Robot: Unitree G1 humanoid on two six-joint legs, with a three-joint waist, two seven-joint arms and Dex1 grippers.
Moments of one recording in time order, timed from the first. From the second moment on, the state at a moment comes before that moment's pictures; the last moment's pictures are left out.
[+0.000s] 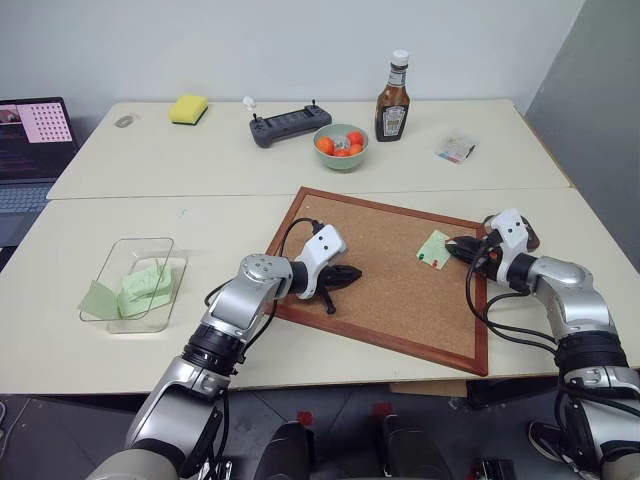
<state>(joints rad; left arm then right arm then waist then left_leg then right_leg) -0.61 0.36 -0.30 0.19 -0.13 0.49 -0.88 -0.56 -0.56 -0.08 0.52 0.18 0.18 0.86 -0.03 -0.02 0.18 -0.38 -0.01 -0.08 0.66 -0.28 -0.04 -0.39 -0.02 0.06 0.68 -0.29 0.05</state>
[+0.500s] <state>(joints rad) -0.61 0.36 -0.30 0.19 -0.13 0.49 -0.88 -0.59 -0.53 -0.08 0.57 0.18 0.18 0.85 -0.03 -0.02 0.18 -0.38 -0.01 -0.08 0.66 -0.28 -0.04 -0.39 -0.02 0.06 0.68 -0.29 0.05</state>
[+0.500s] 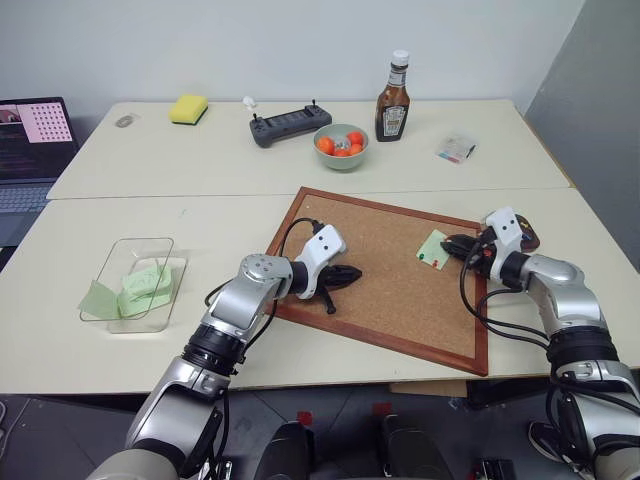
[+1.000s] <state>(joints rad) -0.61 0.36 -0.30 0.19 -0.13 0.49 -0.88 -0.61 -0.52 -0.08 0.60 0.18 0.16 0.85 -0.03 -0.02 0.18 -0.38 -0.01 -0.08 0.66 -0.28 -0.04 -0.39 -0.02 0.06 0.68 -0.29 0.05</state>
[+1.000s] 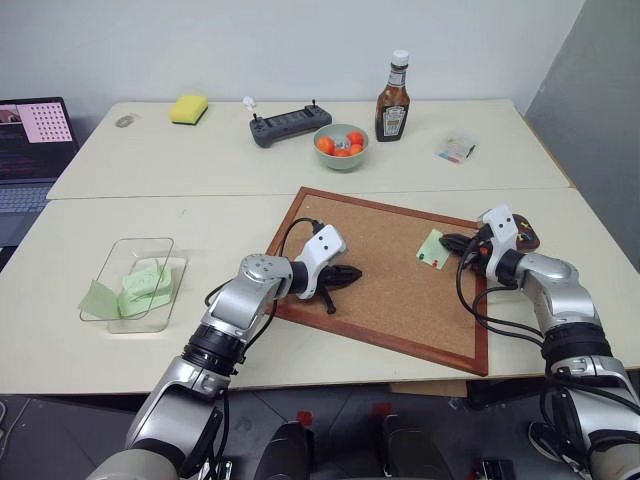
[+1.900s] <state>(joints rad) -0.61 0.36 -0.30 0.19 -0.13 0.49 -0.88 -0.64 -0.50 -0.19 0.56 0.29 0.27 0.71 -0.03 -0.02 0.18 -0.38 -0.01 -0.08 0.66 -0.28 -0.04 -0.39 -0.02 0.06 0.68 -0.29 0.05</state>
